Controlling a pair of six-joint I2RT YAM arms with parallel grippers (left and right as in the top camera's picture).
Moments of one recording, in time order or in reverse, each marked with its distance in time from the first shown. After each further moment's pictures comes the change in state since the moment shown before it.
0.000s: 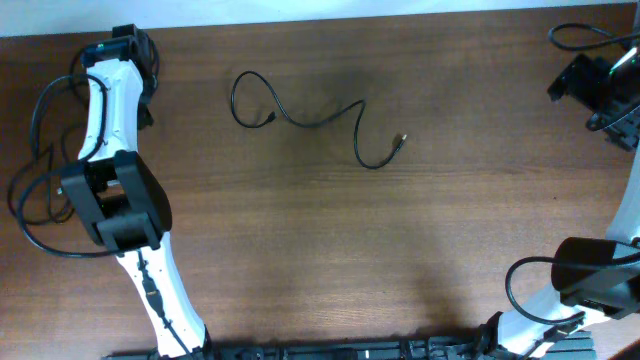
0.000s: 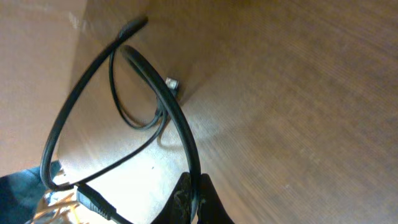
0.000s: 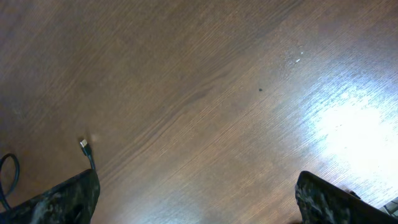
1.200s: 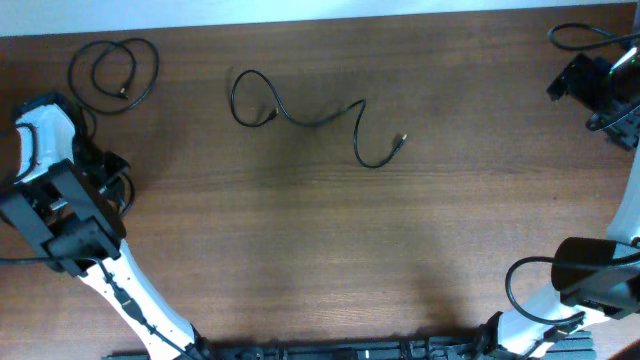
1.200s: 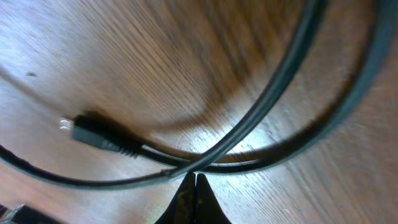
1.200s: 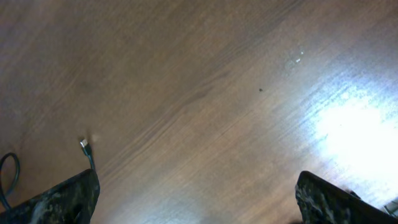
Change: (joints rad) left arm 0.316 0.001 -0.241 -0.050 0.611 -0.079; right arm 0.000 0.000 0.000 0.000 0.000 0.000
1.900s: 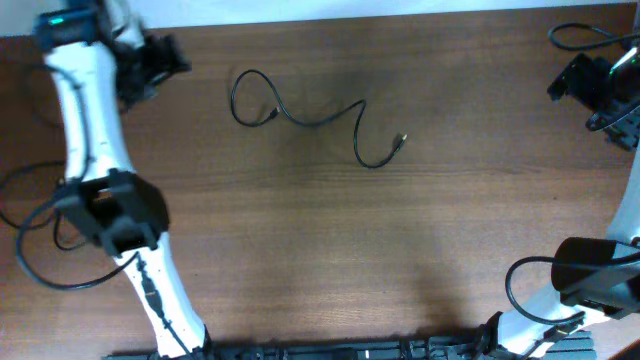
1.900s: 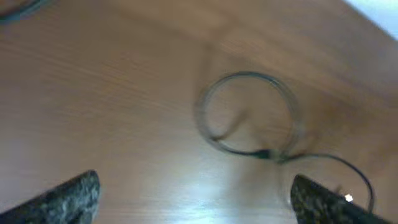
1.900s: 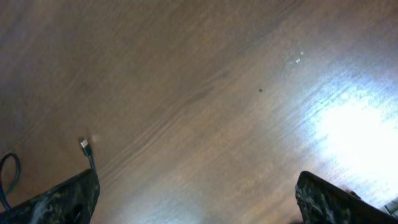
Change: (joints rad) left arm -0.332 -0.004 0.597 0.036 0.417 0.227; right arm 0.000 0.000 0.000 0.001 0.000 0.000
